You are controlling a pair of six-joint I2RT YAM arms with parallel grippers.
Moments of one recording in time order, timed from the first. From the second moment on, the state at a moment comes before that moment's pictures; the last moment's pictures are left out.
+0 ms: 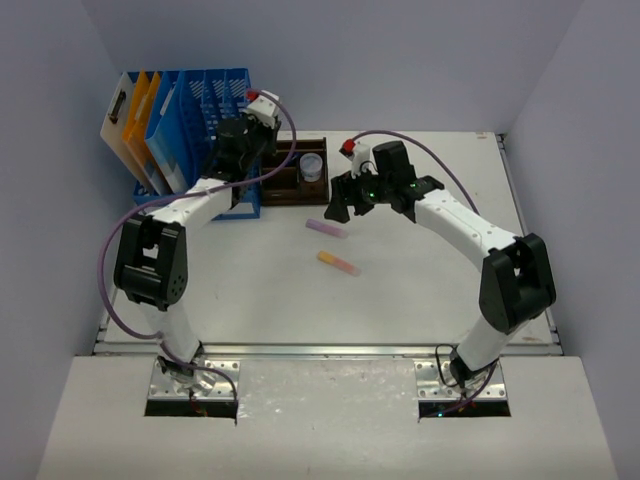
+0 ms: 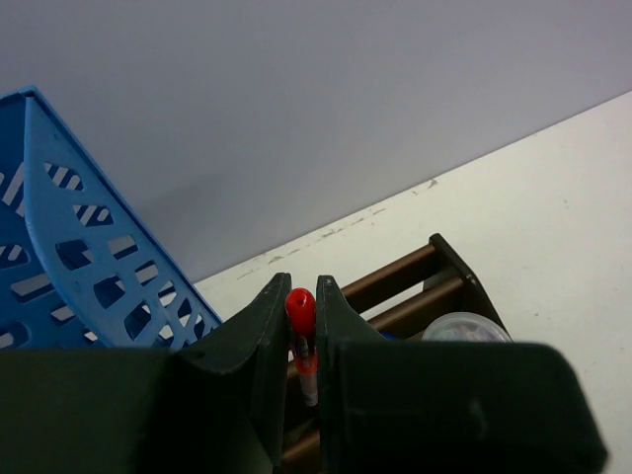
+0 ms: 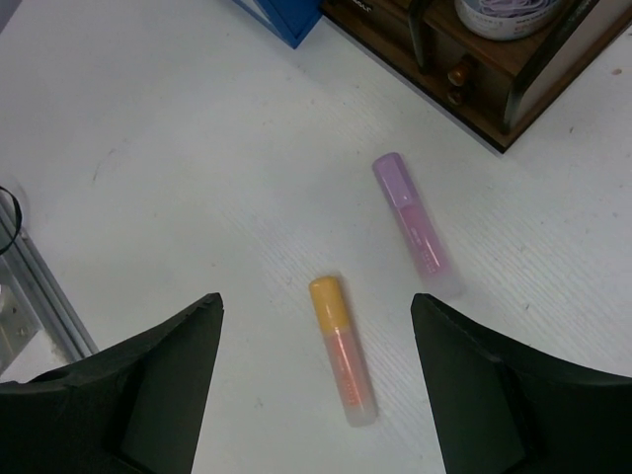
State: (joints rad) left arm -0.24 1.78 1.31 0.46 0.12 0.16; right arm 0.45 1.68 1.28 -0.27 -0.46 0.05
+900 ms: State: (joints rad) left arm -0.24 1.90 1.35 0.47 0.09 0.13; right arm 0.46 1.83 1.15 -0.18 -0.20 -0.28
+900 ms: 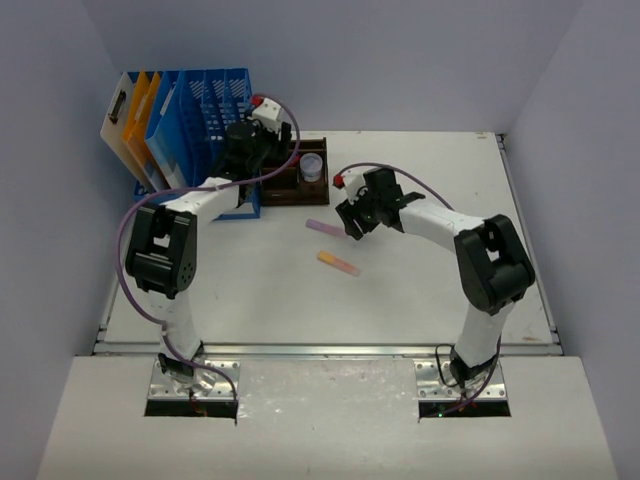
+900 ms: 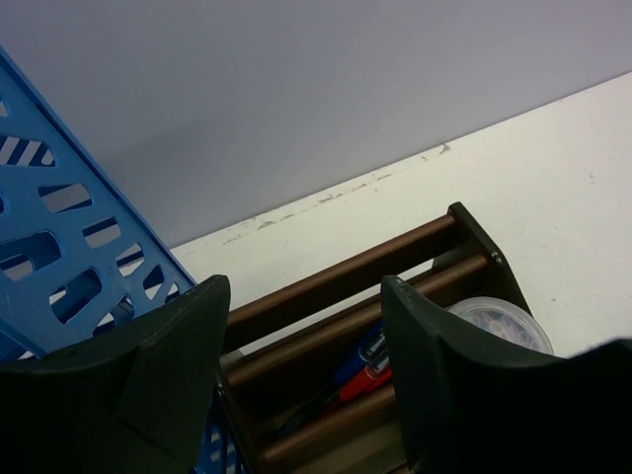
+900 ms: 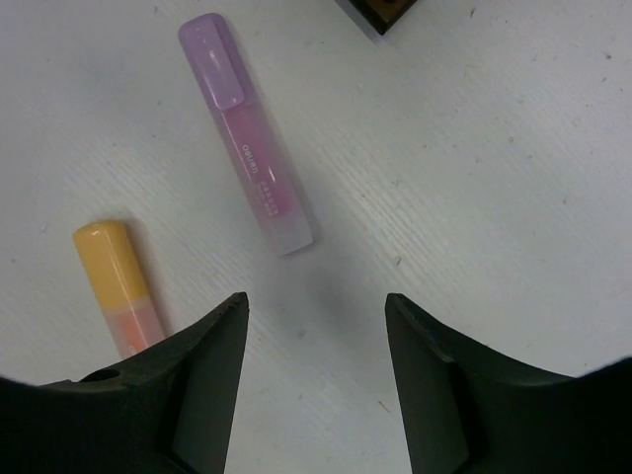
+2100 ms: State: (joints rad) left arm -0.16 1.43 1.16 0.06 0.29 -0.23; right arm 0.52 2.01 1.19 -0.09 -0.31 -0.43
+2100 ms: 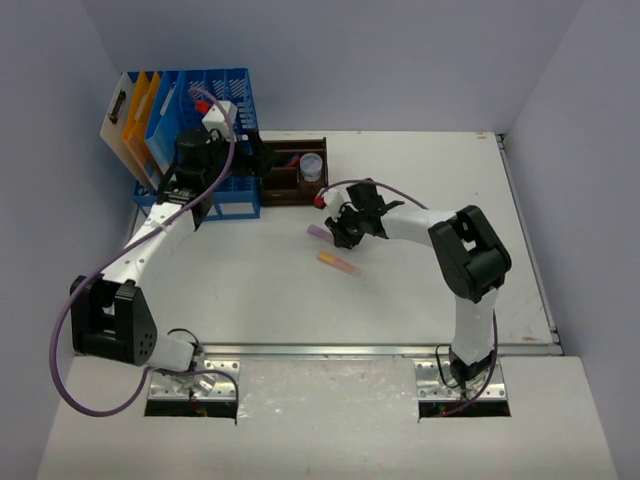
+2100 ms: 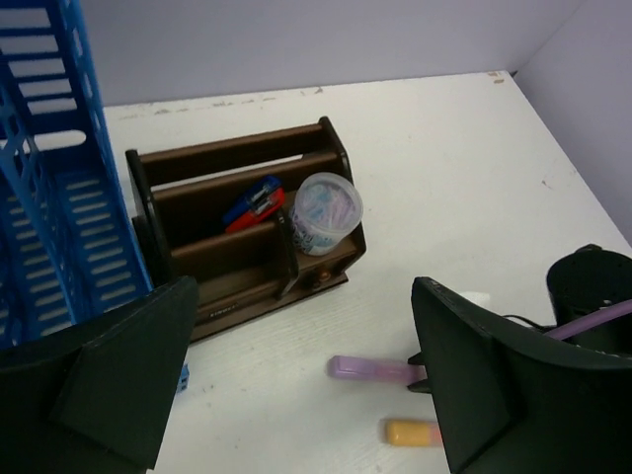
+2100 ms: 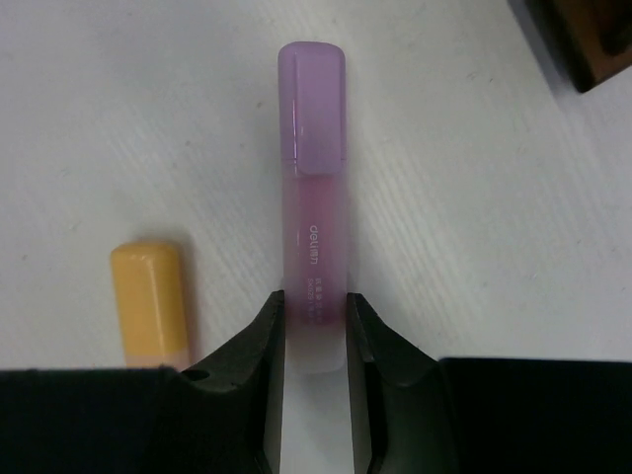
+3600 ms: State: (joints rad) left arm -0.15 1.51 0.98 0.15 0.55 -0.89; right arm 0.67 1.72 1.35 -0.16 -0.18 -0.18
